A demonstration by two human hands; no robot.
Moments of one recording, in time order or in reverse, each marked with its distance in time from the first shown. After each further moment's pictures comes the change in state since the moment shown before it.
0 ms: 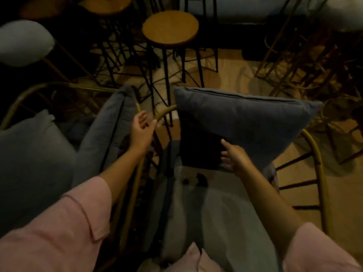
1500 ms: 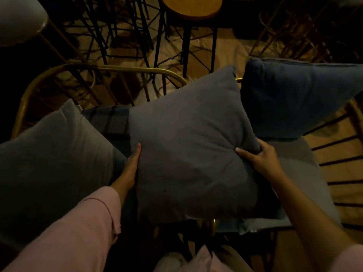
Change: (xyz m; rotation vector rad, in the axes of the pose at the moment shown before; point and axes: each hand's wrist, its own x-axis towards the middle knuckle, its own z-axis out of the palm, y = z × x) left_hand 0.093 -0.218 -0.323 -0.191 -0.382 -0.743; right_hand -0.116 0.095 0.239 -0.308 0.291 -0.478
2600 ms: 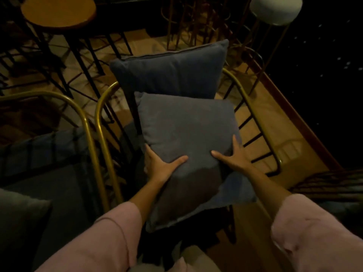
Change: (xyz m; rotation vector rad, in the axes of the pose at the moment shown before) left_hand -0.126 -0.119 0.384 0.766 -0.020 0.474; right_hand -0.013 0.196 -0.244 -0.220 0.087 0.487
